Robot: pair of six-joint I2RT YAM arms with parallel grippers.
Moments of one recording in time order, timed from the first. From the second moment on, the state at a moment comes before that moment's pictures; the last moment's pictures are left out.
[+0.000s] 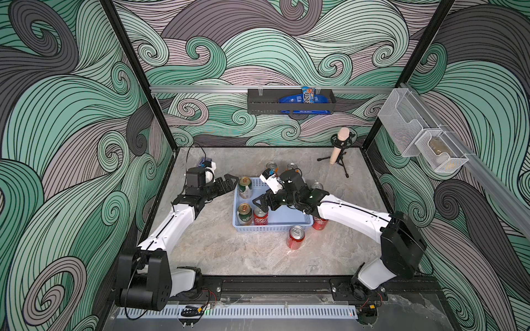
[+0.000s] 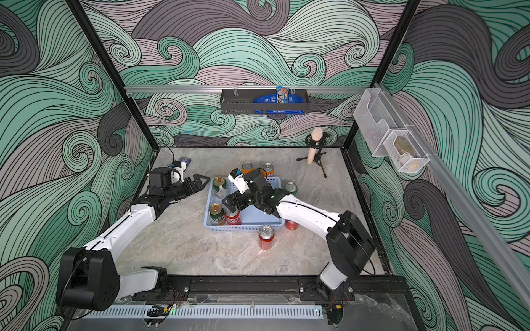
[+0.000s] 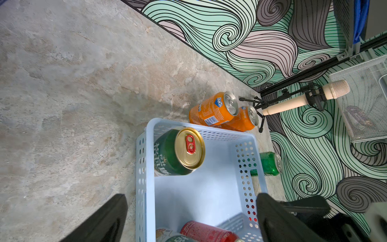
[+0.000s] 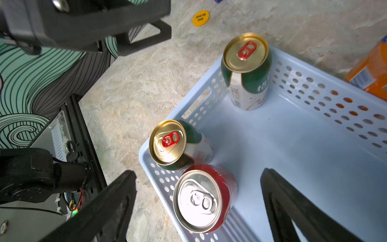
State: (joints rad) left arm -0.08 1.26 0.80 -0.12 0.47 -0.54; right arm 0.78 1.61 1.13 -0.19 -0.25 0.25
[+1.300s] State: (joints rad) left arm -0.07 1.27 0.80 -0.13 0.48 -0.53; right arm 0.87 1.74 1.13 -0.29 -0.11 0.21
